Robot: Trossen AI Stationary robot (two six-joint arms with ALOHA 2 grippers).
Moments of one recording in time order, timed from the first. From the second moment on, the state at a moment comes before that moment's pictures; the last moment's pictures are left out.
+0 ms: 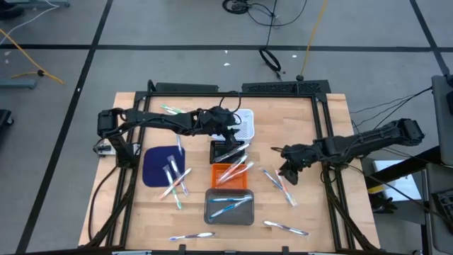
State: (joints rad) left arm 0.20 1.74 1.17 -0.03 -0.12 -0.13; right arm 0.16 0.92 0.45 -0.41 -0.13 0.73
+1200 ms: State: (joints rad) left arm 0.14 1.74 1.17 -0.03 -0.12 -0.11; right arm 0.30 0.92 0.22 -0.16 -0.18 1.06
